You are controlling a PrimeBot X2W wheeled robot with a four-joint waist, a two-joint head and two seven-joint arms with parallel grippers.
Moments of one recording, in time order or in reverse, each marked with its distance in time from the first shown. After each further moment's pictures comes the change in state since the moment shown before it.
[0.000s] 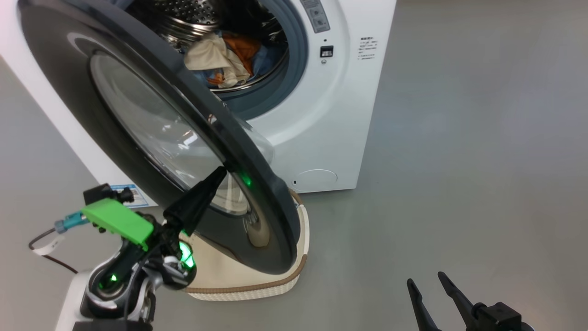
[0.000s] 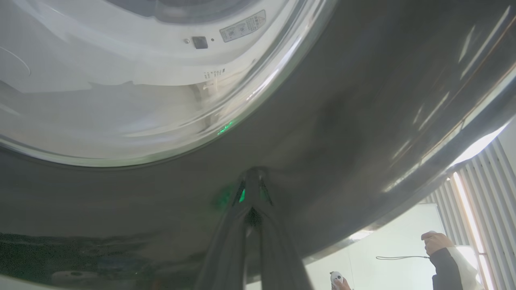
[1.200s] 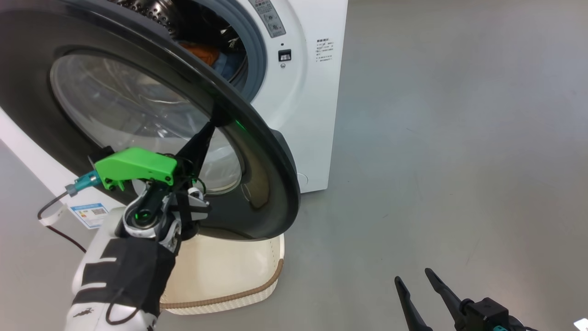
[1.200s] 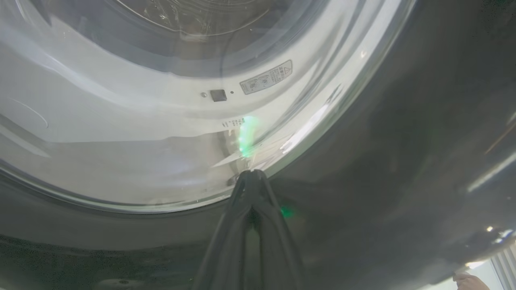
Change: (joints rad) left arm -0.414 -0.004 -0.236 0.616 -0.078 -0.147 -0.347; right arm -0.027 0.001 0.044 0.017 0.001 0.000 0.000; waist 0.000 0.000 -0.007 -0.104
